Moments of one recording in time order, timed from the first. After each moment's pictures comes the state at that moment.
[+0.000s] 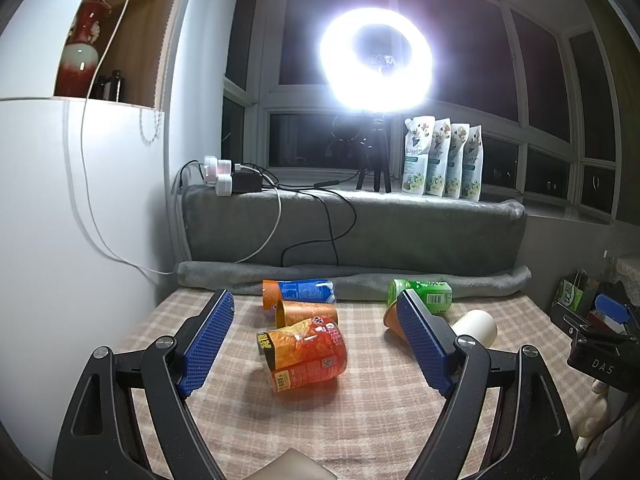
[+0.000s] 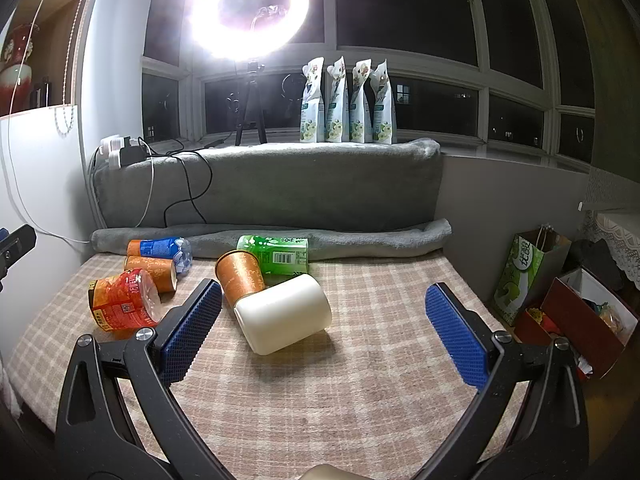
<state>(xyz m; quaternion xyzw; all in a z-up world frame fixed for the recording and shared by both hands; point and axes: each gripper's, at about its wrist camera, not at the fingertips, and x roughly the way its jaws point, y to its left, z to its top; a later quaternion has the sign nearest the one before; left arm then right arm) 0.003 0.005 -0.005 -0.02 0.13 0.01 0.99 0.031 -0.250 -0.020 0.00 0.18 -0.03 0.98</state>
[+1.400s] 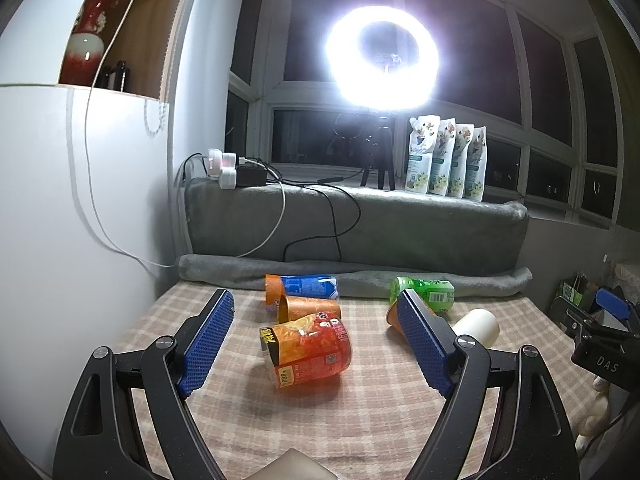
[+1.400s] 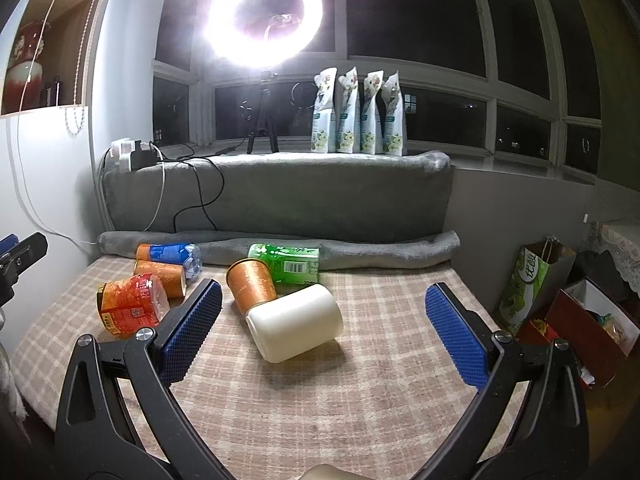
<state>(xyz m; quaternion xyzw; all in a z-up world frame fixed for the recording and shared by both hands) 0.002 0.011 -0.006 -0.03 0.14 0.01 0.99 0.032 -0.241 -0.016 -0.01 0.17 -0.01 0.99</state>
